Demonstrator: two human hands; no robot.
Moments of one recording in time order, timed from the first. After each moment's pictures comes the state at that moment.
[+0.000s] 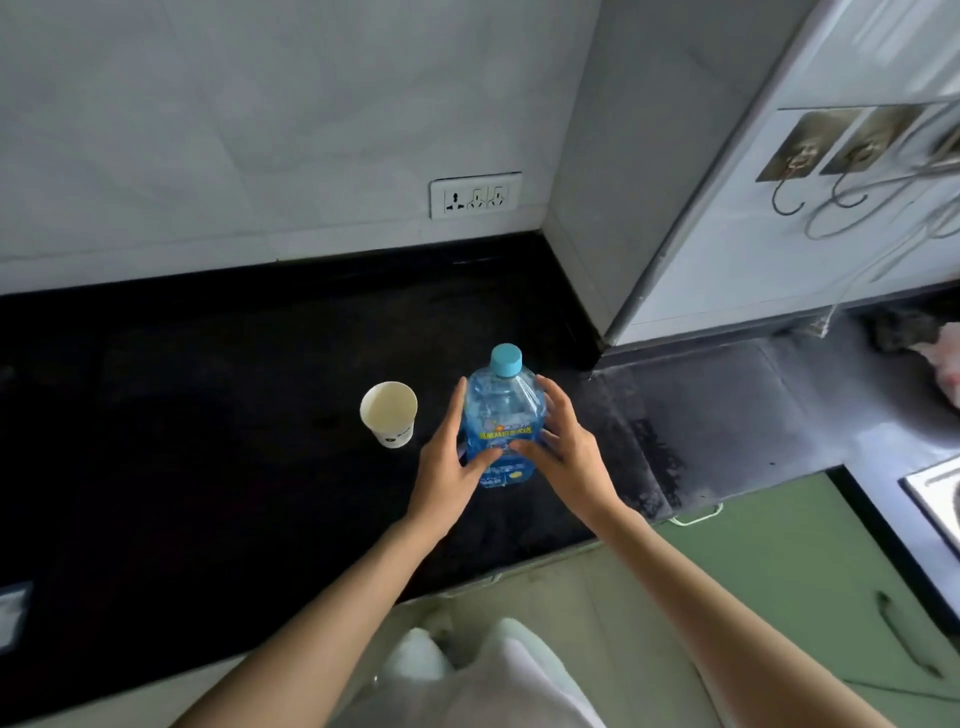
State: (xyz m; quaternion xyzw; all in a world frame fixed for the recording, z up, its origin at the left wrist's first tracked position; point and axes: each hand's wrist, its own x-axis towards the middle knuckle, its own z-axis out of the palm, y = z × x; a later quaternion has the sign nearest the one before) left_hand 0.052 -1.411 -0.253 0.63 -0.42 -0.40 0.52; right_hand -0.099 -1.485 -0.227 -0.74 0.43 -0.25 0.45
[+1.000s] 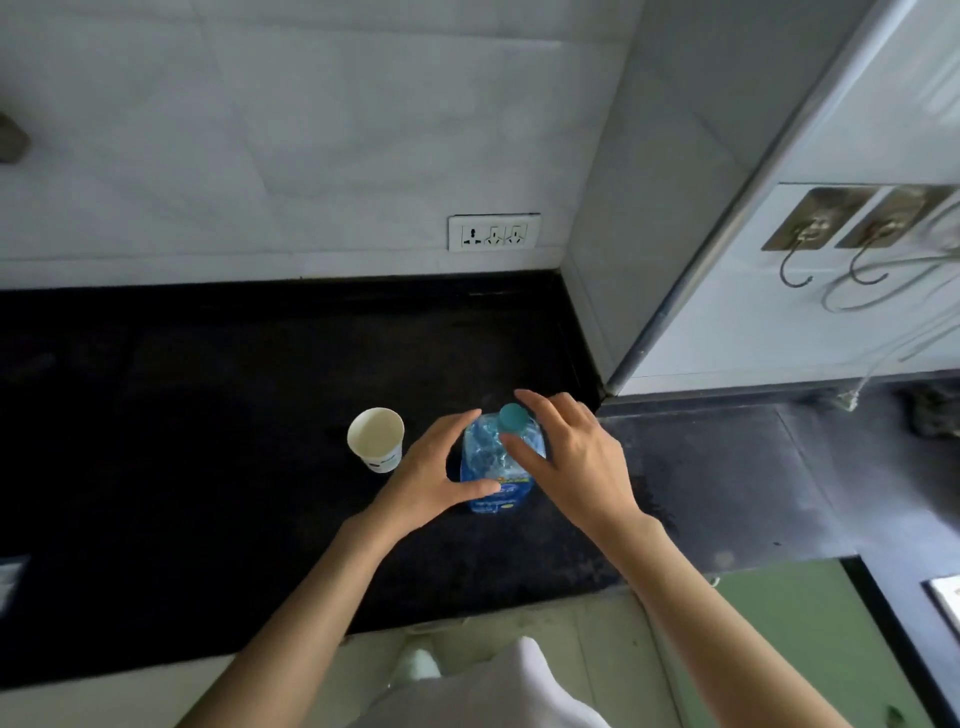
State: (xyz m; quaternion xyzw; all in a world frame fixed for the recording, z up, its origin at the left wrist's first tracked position) left_hand 0.065 -1.443 -0.229 0.68 -0.52 -0.35 0.38; right_hand -0.106 -1.534 -0.167 -0.90 0.36 -0.21 0.11
